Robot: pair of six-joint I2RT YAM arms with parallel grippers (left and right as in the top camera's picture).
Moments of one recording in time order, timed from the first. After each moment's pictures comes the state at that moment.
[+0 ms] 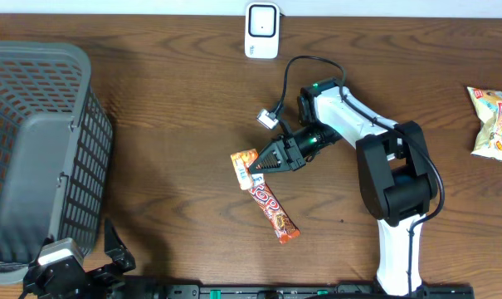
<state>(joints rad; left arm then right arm) -0.07 0.00 0.81 -1.09 -0.37 -0.14 0.38 2.20 1.56 -1.70 -1.43 -1.24</state>
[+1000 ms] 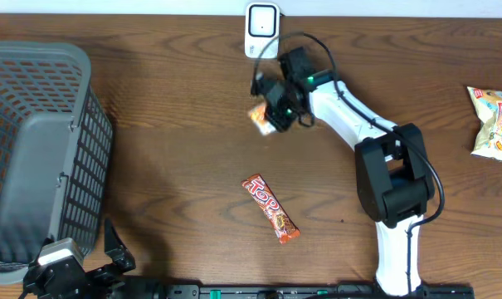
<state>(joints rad) -0.07 0.00 0.81 -1.09 -0.37 -0.14 0.42 2.20 1.65 -0.66 -0.31 -0.46</state>
